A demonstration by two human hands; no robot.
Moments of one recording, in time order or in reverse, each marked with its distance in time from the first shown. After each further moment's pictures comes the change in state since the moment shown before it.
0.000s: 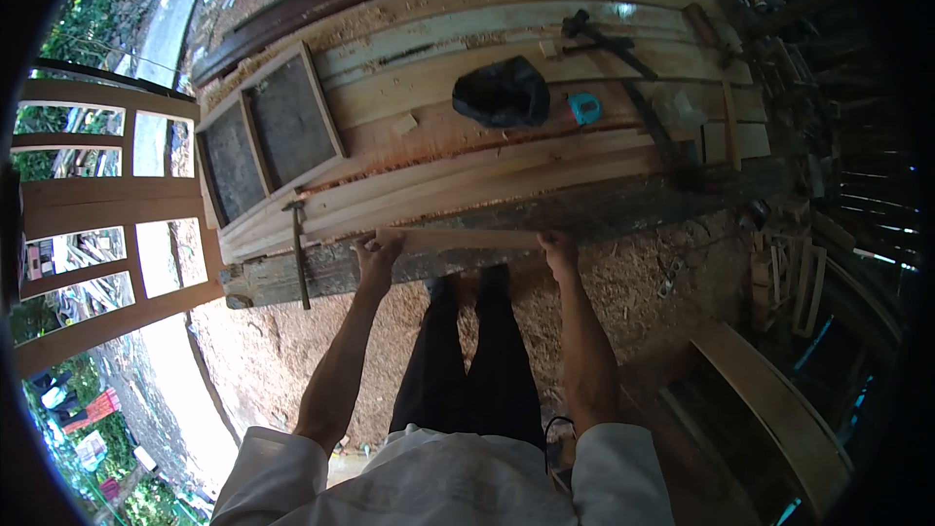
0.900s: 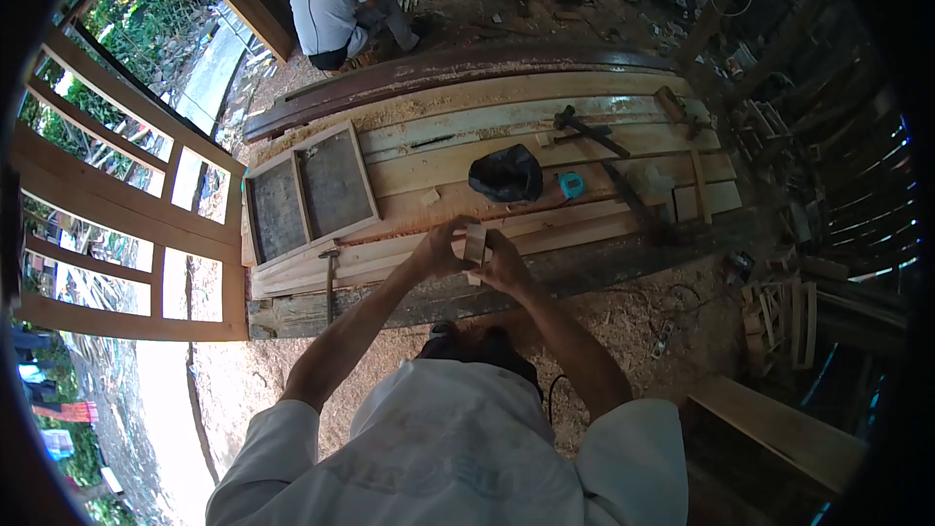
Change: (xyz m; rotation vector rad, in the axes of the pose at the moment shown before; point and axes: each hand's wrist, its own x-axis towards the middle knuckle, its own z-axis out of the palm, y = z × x) left_hand -0.063 0.146 0.132 0.801 -0.865 0.741; right_hand -0.156 -0.112 0.096 -0.603 -0.318 -1.273
